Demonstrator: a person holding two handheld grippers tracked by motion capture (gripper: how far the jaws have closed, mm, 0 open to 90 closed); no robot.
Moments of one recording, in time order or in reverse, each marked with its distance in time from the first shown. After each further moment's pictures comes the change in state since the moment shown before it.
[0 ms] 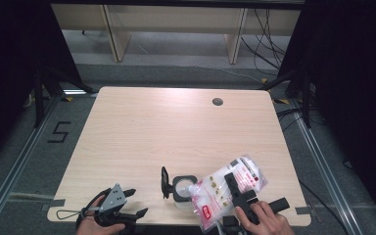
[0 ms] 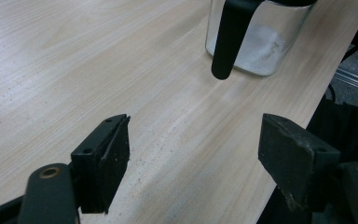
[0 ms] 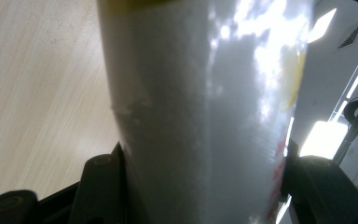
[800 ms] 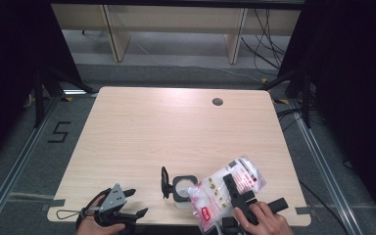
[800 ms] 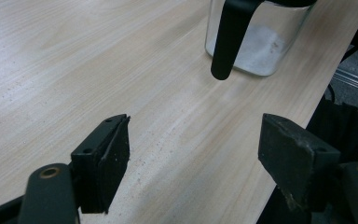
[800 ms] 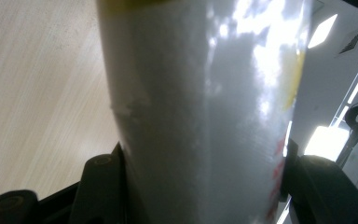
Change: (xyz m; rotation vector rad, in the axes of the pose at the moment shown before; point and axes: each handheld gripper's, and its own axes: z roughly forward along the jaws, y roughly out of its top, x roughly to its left) left arm 0.000 0.000 0.000 -0.001 -0.002 0.000; right arm 0.000 0.001 -0.001 -0.008 0.009 -0.027
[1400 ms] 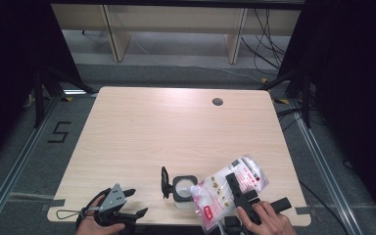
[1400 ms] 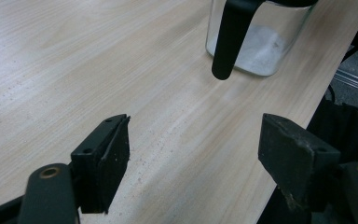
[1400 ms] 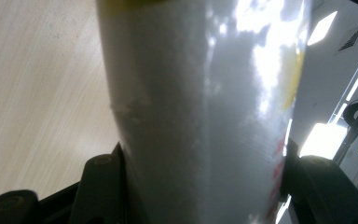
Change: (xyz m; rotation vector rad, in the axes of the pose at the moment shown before) left arm 0.002 0.000 0.000 -0.006 -0.004 0.023; right arm 0.000 -0.005 0.000 0.007 -0.012 0.001
